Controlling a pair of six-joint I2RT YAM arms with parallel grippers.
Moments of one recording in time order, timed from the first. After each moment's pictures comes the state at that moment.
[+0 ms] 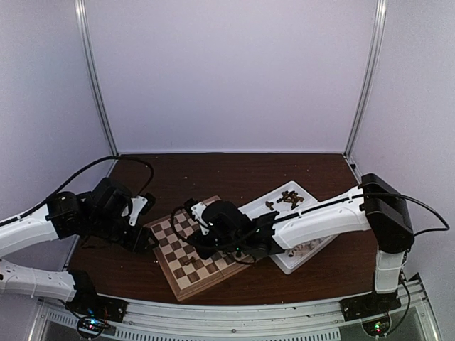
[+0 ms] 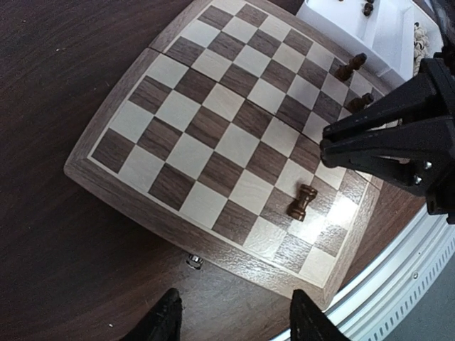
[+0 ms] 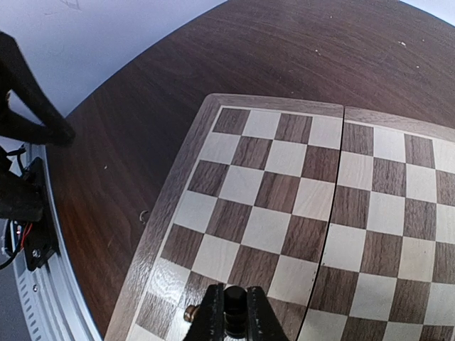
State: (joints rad) left arm -0.84 0.93 0.77 -0.80 -0.01 -0.39; right arm 1.22 1.95 1.27 0.09 0.13 0.41
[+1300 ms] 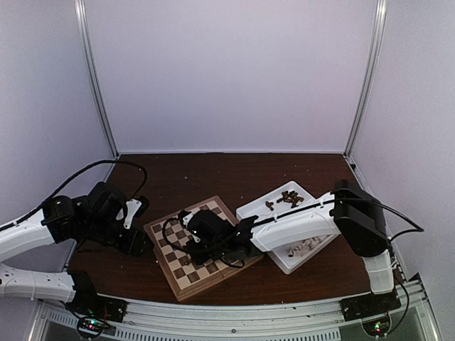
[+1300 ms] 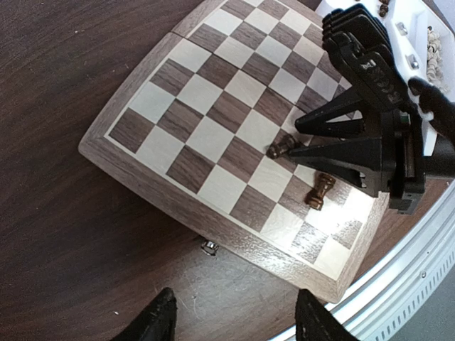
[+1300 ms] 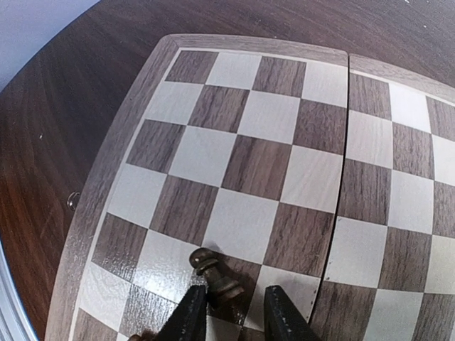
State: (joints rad) left arm -0.83 0.86 0.72 -0.83 -0.04 -0.41; right arm 1.22 2.15 1.46 -0.06 0.18 0.39
